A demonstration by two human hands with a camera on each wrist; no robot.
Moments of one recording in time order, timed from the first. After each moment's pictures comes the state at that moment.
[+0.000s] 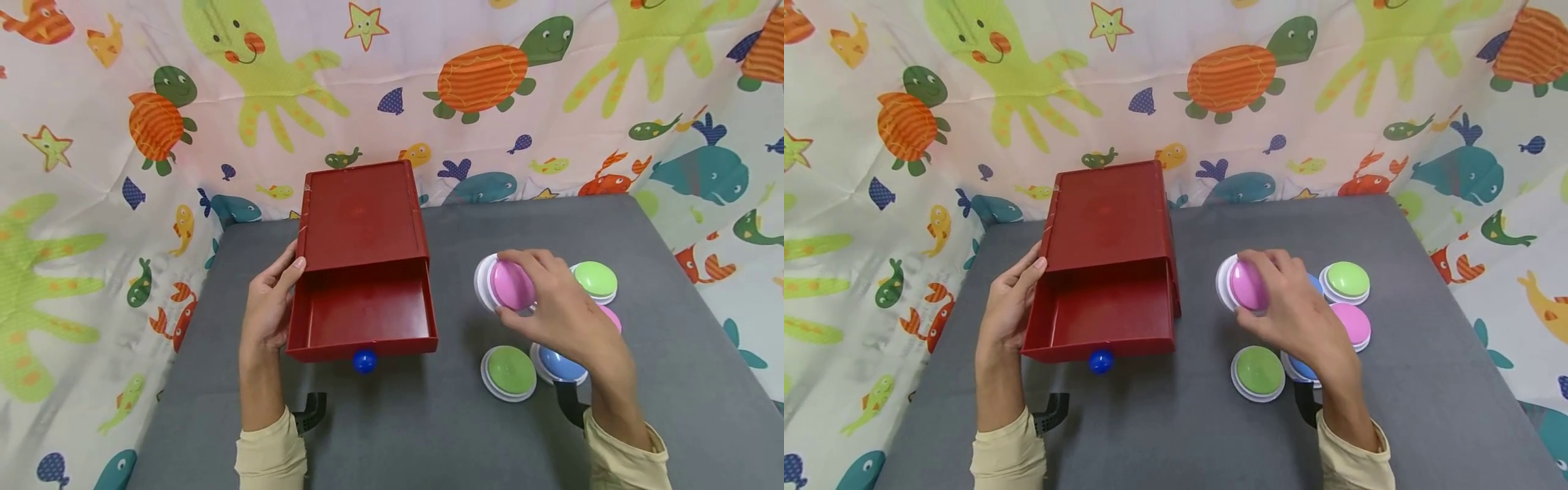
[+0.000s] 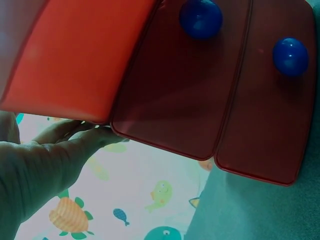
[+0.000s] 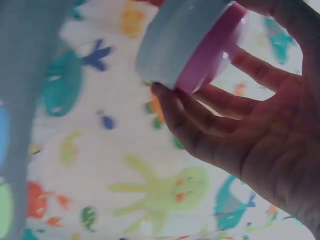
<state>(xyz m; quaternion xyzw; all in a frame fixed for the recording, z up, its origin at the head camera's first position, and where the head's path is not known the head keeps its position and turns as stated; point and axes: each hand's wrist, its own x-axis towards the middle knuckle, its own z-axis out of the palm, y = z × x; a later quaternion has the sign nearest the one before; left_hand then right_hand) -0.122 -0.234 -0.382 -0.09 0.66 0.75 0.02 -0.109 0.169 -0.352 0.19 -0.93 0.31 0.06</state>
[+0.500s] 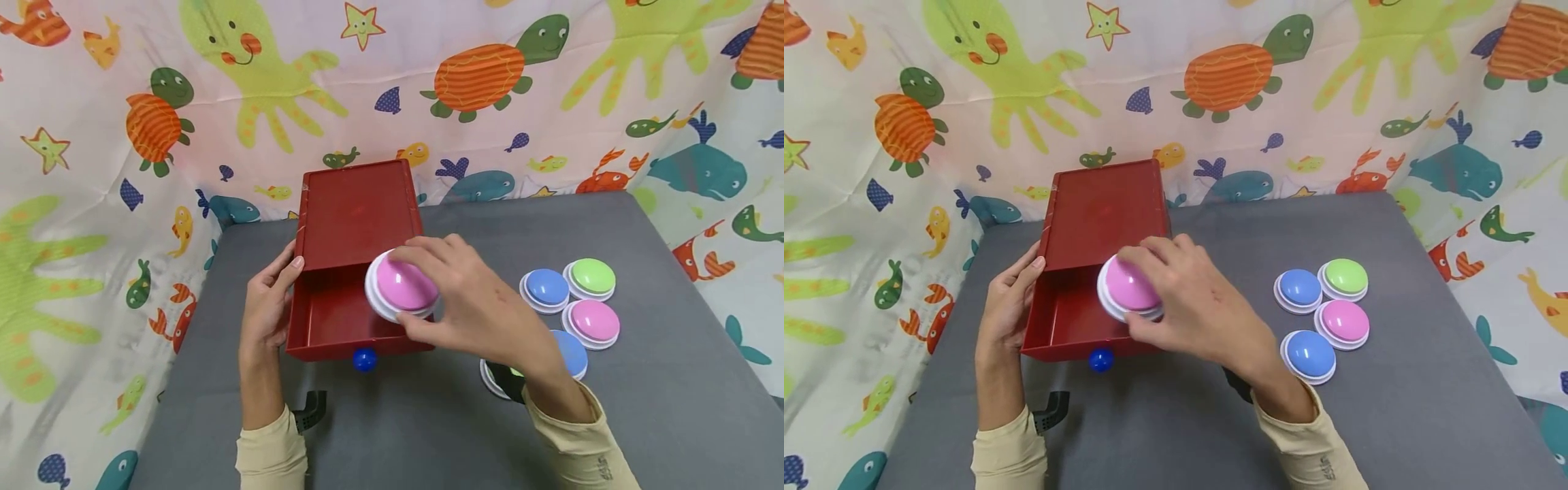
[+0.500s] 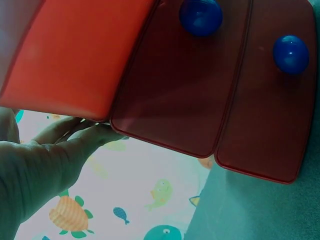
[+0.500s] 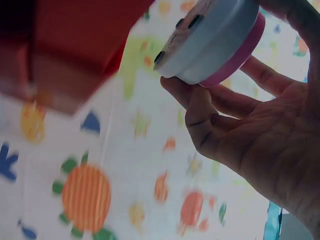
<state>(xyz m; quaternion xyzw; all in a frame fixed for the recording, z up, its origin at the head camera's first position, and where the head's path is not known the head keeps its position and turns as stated) -0.123 -0.232 -0.382 -0.09 0.65 0.75 0.01 -0.099 0.078 -0.293 0.36 -0.87 0.31 0.11</state>
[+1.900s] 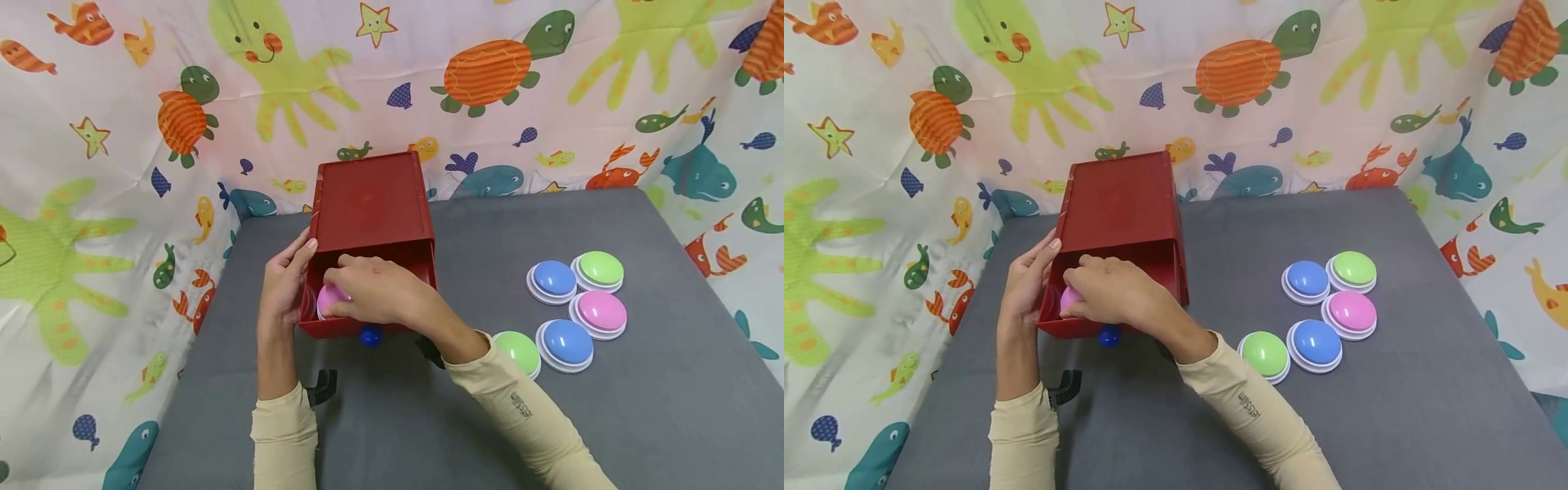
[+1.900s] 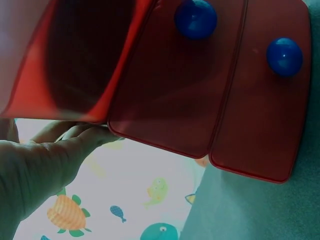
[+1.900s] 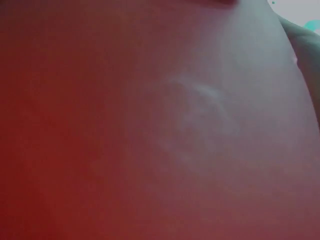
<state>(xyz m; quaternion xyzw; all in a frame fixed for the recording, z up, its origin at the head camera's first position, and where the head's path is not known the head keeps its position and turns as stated) -0.123 -0.231 -0.381 -0.10 0.65 0.75 -0.02 -0.119 -0.031 -0.310 0.42 -0.89 0.16 -0.11</state>
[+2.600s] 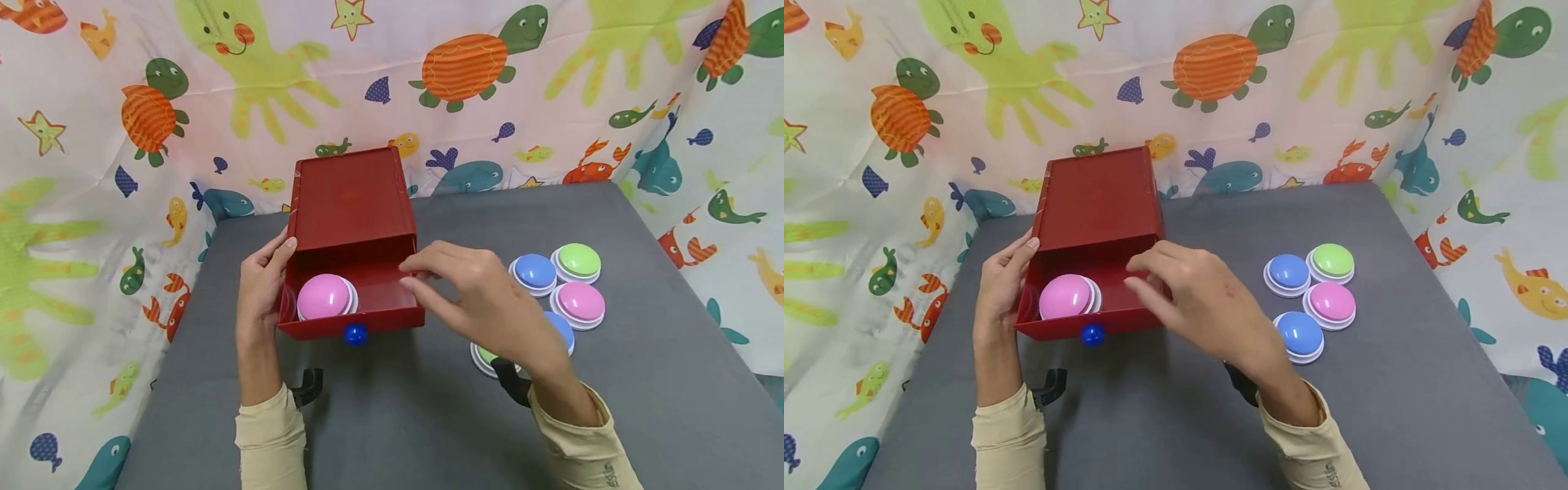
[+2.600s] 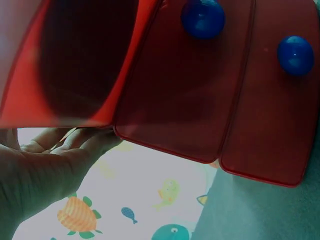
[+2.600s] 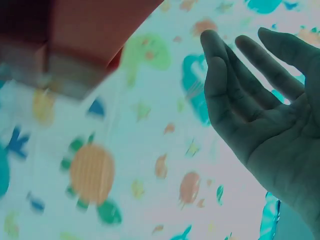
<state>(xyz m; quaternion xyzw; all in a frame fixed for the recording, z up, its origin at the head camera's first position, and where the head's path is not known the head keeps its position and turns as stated) -0.124 -0.222 -0.381 -0.12 0.70 0.70 -0.04 -0.071 0.097 -0.298 0.38 -0.84 0.36 0.15</state>
